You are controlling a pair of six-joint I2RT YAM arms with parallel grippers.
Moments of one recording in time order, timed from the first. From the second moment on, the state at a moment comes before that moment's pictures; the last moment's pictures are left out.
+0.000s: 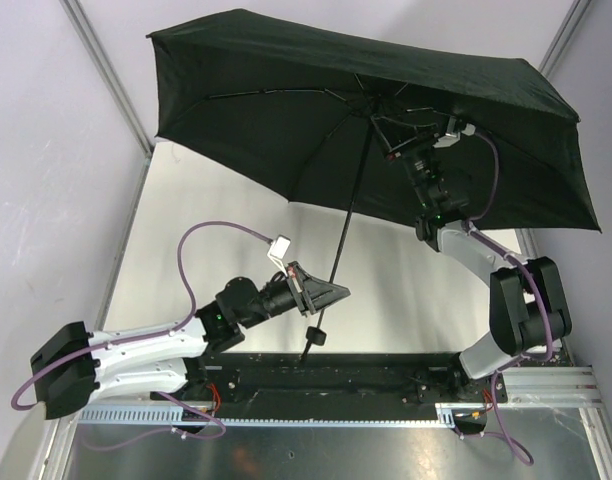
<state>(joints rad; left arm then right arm) -1.08 1.00 0.42 0.68 0.08 -1.00 0.31 1.55 1.01 1.11 -0.19 1.43</state>
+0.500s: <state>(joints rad) -1.07 1.02 0.42 0.72 0.07 -1.04 0.30 1.64 1.08 1.10 -0.22 1.48</state>
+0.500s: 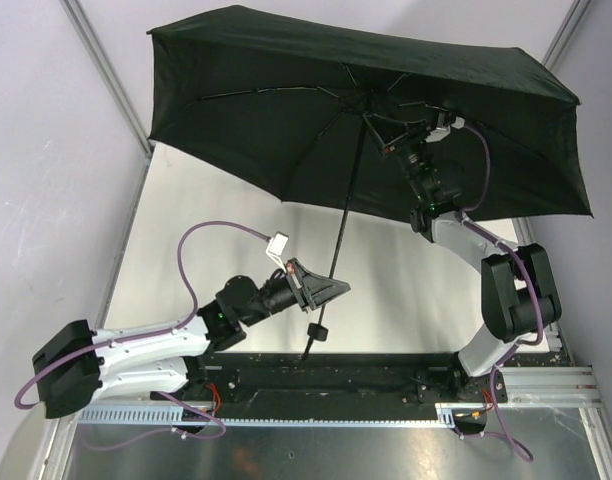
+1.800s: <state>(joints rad) -0.90 1.14 0.42 0.80 0.39 -1.10 0.43 1.37 0.86 0.86 -0.41 1.19</state>
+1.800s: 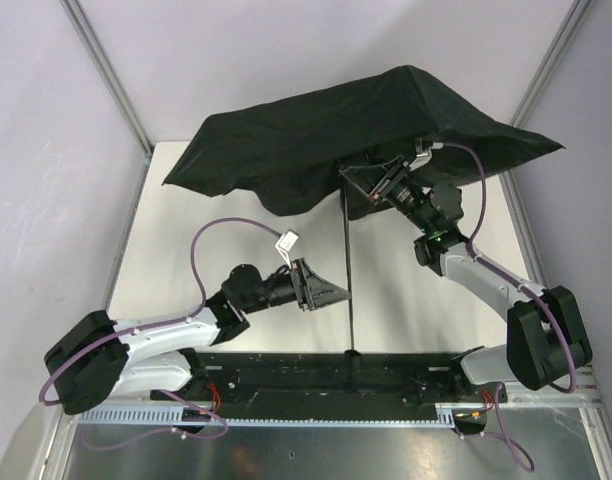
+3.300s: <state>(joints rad) -0.75 1.34 0.67 0.72 0.47 -1.05 0.55 1.24 0.57 0.91 -0.39 1.06</state>
